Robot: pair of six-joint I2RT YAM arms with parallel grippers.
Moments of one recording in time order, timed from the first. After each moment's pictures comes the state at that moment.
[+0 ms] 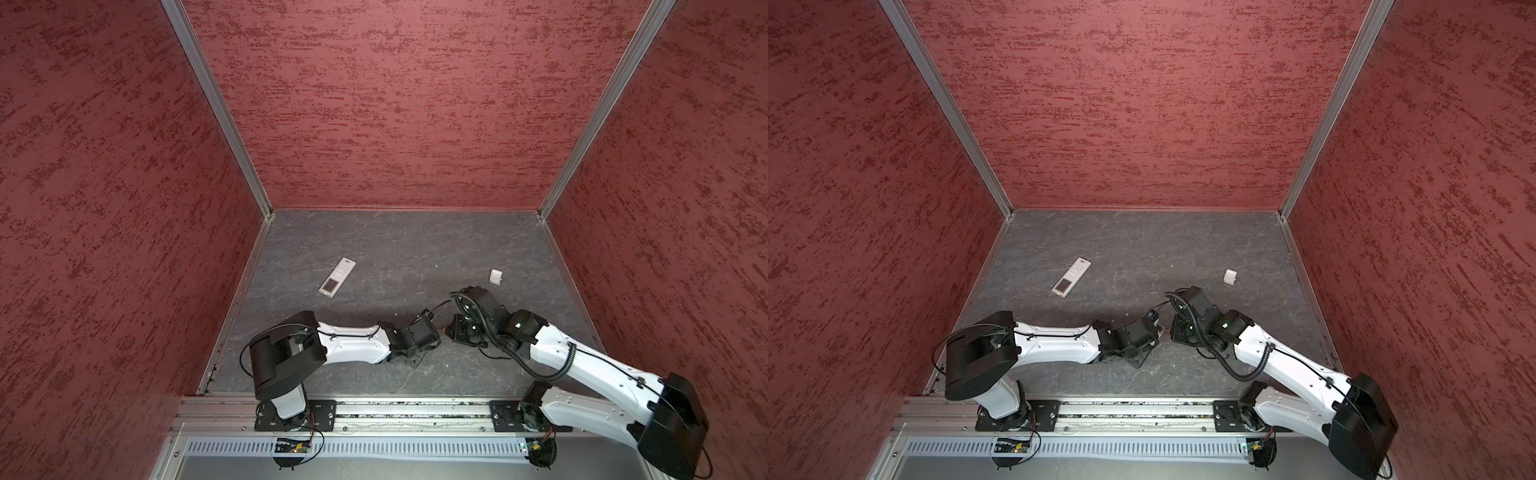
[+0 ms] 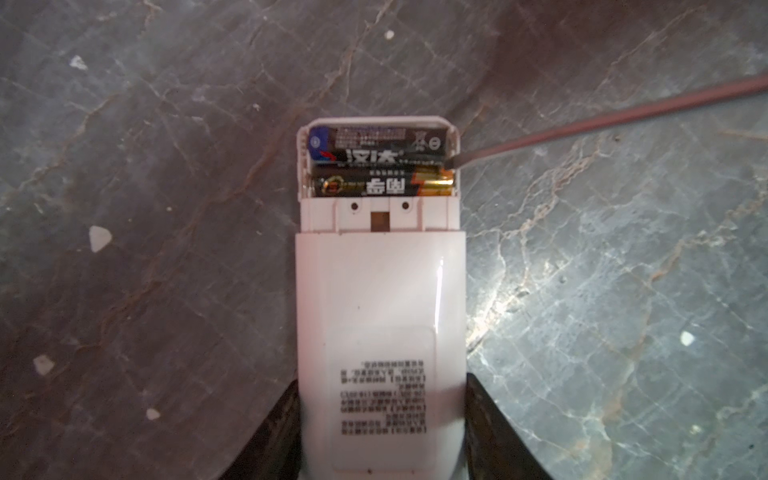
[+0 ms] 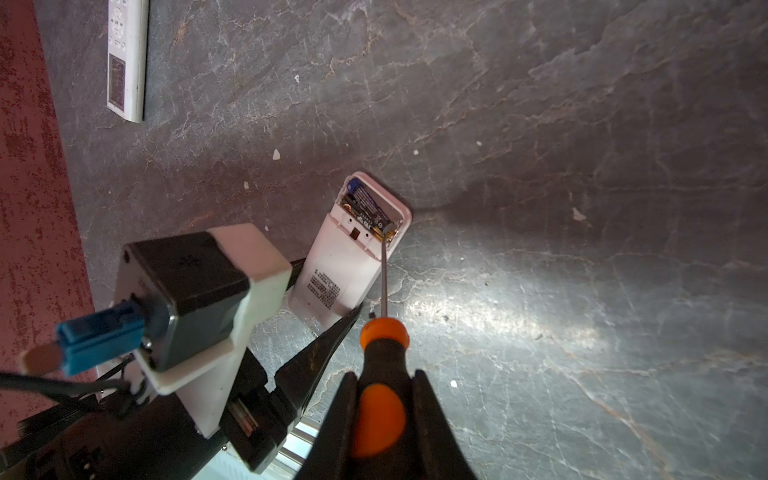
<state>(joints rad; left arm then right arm) -1.16 1.70 0.87 -0.35 -0.20 -0.45 0.76 1.07 0.72 -0.64 -0.13 0.93</state>
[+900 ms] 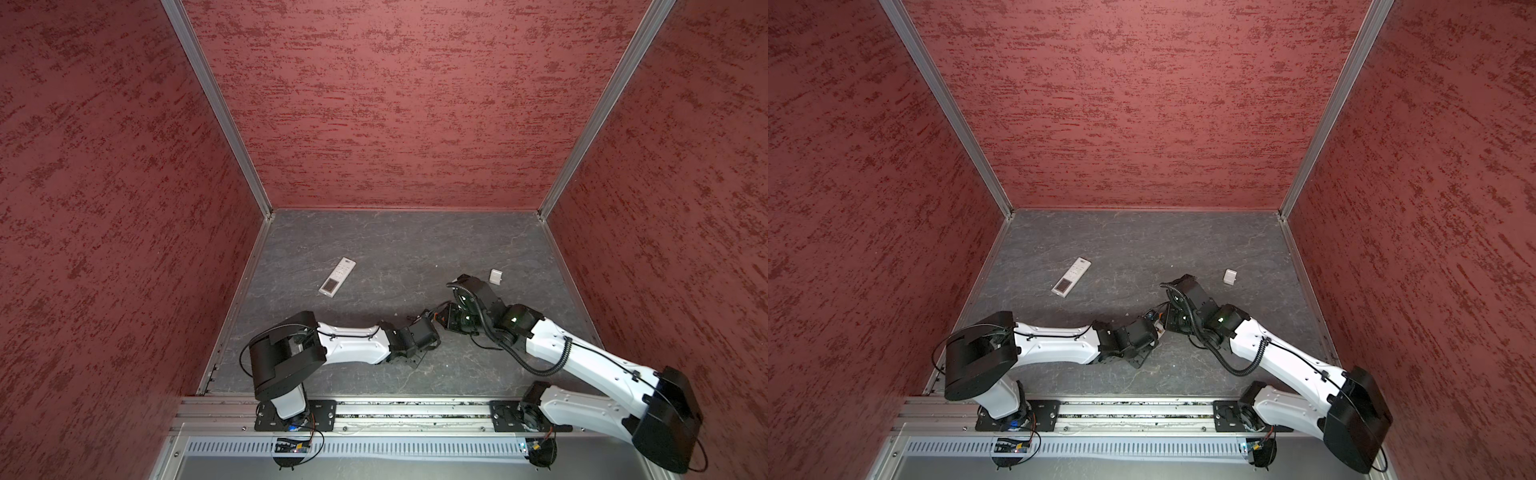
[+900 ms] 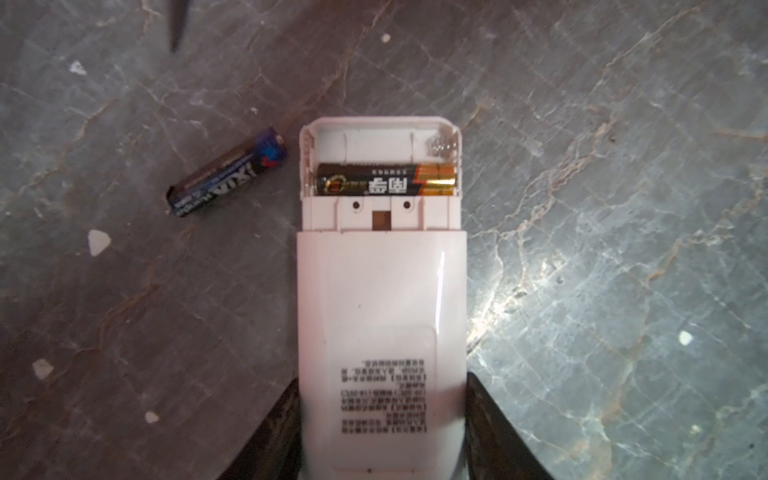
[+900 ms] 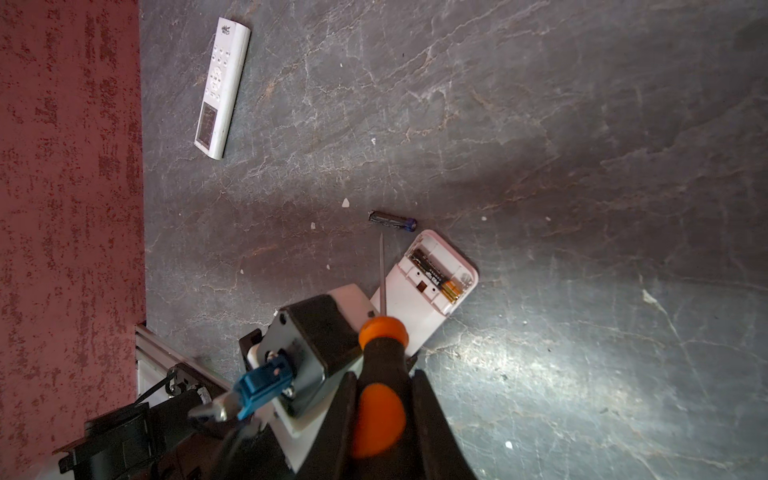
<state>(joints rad) -1.16 1.70 0.86 -0.33 -0.20 -0.45 0.76 1.13 0.77 -0.50 -0.10 0.91</state>
